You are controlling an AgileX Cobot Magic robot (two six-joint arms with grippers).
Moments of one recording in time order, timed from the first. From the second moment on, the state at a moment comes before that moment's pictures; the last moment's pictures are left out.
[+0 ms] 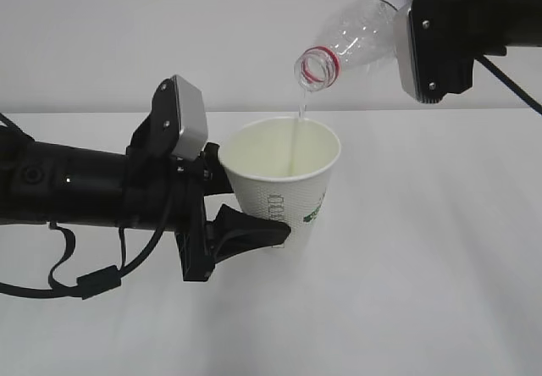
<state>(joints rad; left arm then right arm) -0.49 1.75 -0.78 1.23 -0.82 -0.65 0.21 1.55 -1.07 -1.34 -0.30 -0.46</state>
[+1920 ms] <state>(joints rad) -0.49 1.75 -0.78 1.24 -0.82 -0.65 0.21 1.55 -1.07 -1.34 -0.30 -0.48</state>
